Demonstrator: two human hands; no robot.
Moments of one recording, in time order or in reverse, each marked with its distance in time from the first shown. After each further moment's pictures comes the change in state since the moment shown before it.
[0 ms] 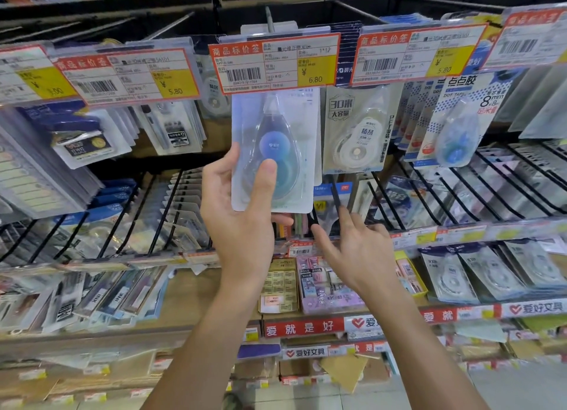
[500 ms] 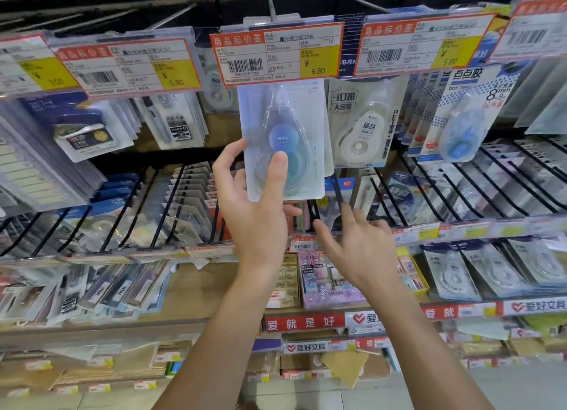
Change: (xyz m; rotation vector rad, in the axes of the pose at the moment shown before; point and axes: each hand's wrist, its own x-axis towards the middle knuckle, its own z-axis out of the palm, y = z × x) left_hand -0.001 -0.009 0.011 0.006 0.022 -0.124; right_hand 0.000 -0.001 -0.001 -0.003 -0.016 0.007
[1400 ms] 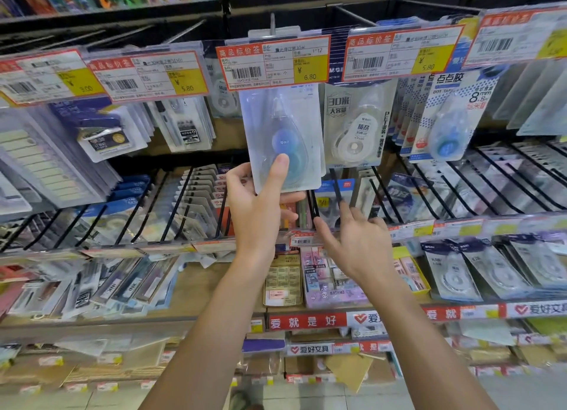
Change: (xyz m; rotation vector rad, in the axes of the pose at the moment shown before) left_hand 0.004 -0.005 -0.005 0.029 -0.073 -0.263; right_hand -0.003 0.001 -0.007 0.037 -0.023 -0.030
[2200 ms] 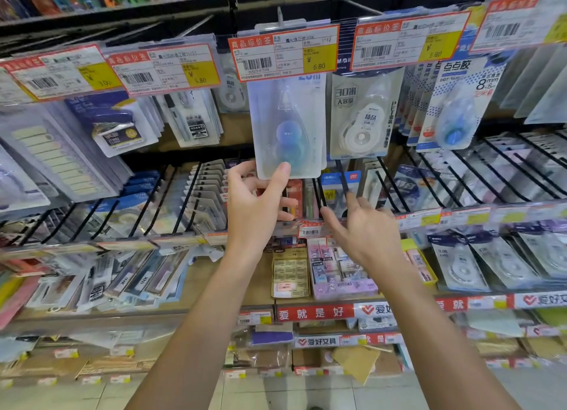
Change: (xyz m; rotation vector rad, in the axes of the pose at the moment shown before) left_hand 0.000 0.001 -0.029 0.236 -0.079 -0.014; right_hand -0.001 0.000 -0.010 0.009 -0.065 -0.001
